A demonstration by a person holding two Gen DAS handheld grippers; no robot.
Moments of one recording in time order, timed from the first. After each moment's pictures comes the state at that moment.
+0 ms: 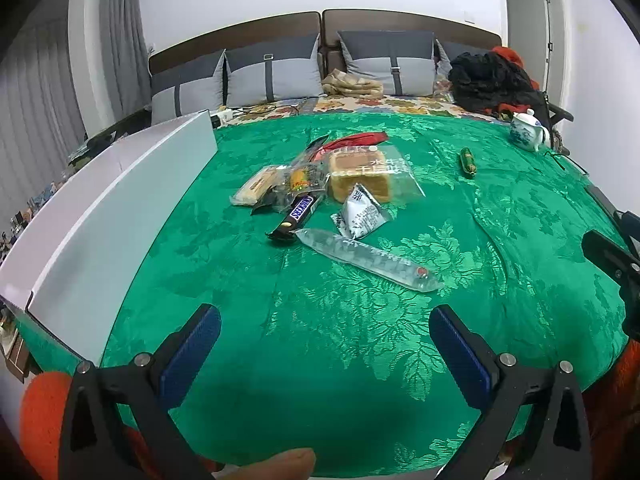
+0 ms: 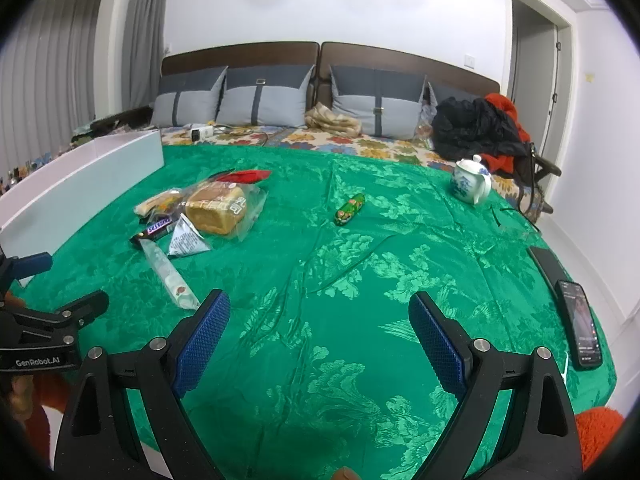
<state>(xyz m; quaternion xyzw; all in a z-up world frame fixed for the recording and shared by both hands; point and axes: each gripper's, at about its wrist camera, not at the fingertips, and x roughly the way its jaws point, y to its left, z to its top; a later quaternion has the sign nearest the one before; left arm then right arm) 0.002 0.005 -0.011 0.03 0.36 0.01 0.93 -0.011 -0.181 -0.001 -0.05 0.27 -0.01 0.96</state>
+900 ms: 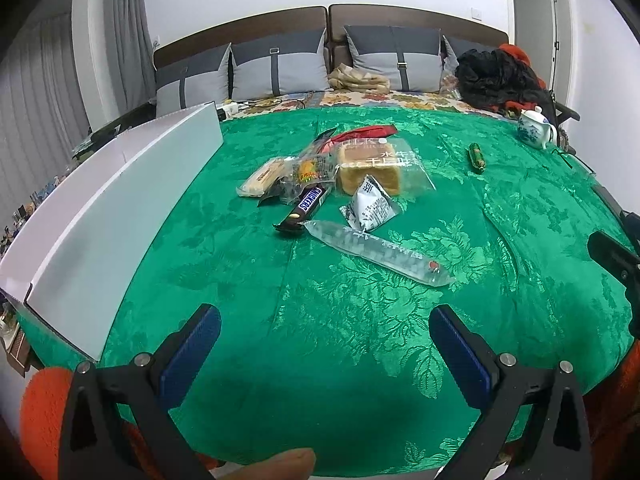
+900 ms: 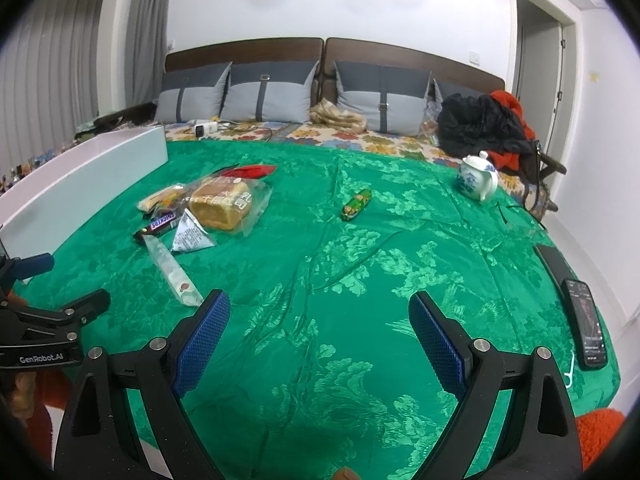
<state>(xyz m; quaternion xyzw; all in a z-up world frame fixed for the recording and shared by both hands) 0.004 0.011 -0.018 0.02 0.37 0.02 0.93 -0.007 -0.175 -0.005 -0.05 0.28 -0.01 0.96</state>
